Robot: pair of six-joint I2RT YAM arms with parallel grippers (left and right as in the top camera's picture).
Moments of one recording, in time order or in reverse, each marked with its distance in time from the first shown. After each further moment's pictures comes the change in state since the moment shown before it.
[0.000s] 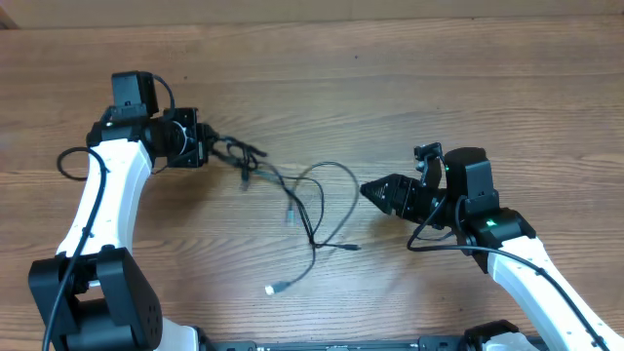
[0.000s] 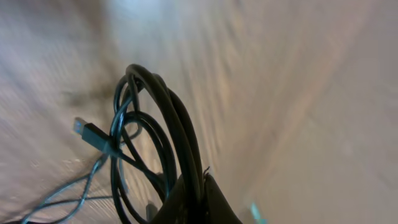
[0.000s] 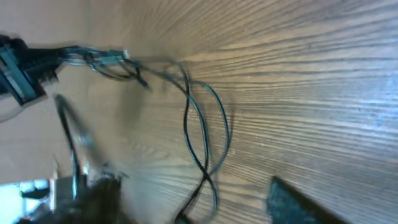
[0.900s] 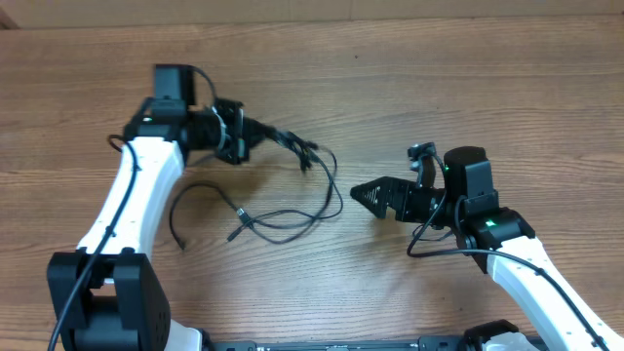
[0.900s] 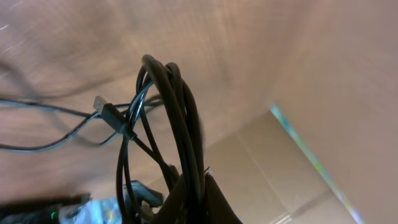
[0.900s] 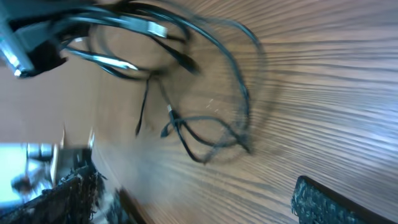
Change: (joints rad) left arm -0.187 0.000 0.006 -0.017 0.265 -0.047; right arm 0.021 0.000 0.000 0.024 -0.104 -0.141
